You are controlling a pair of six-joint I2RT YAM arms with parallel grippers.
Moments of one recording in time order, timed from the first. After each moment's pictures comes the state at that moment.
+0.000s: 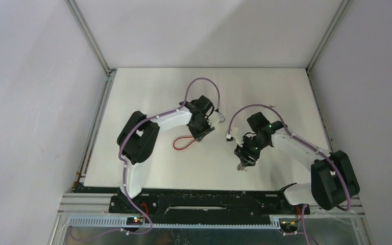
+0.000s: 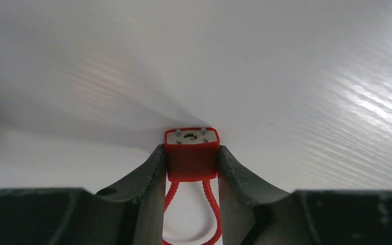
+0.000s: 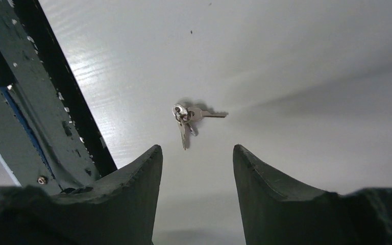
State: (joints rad) left arm -0.71 2.00 1.42 -0.68 0.14 0.40; right arm 0.44 1.33 0.80 -0.78 -0.51 -0.68
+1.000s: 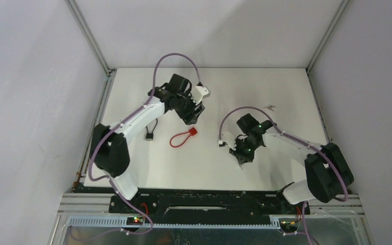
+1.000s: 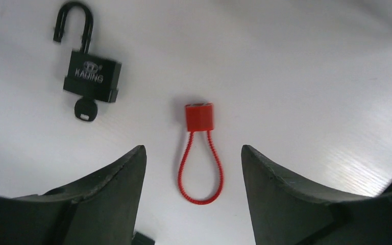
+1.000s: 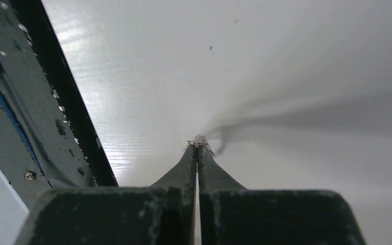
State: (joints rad) left arm -0.53 1.76 1.46 -0.71 0.25 0.40; right arm 0.57 1.47 0.82 -0.77 -0.44 -0.72
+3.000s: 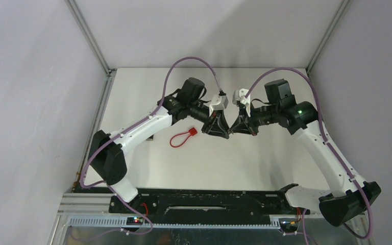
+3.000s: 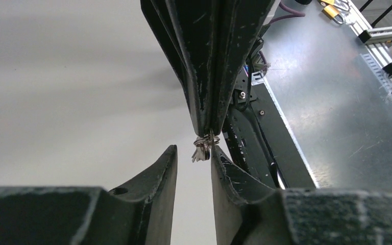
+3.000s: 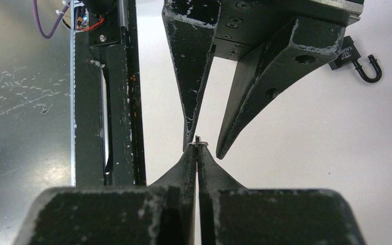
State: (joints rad) left arm -0.73 1.64 1.42 -0.42 1.15 0.41; right arm 0.43 1.21 1.34 -0.93 -0.90 -0.57
